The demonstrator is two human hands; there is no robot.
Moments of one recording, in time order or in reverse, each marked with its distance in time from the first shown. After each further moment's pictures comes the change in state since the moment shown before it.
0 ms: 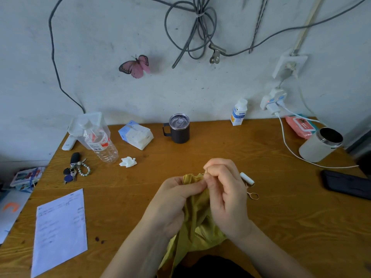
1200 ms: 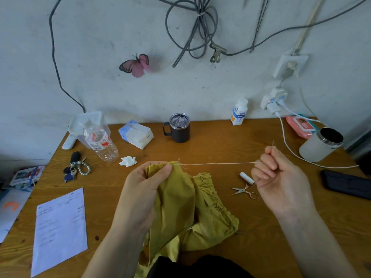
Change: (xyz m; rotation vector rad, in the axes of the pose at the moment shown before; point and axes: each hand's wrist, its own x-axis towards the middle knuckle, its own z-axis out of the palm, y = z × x) left_hand -0.010 0.011 -0.026 0.018 0.342 0.314; right_hand 0.032 0.034 -0.071 1.183 0.301 1.075
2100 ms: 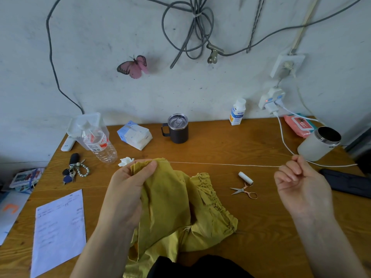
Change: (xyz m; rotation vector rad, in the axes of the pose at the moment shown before) left_hand 0.004 0.009 -0.008 -0.093 0.118 -0.041; right_hand 0.004 -0.020 -0.037 0.110 0.258 -0.110
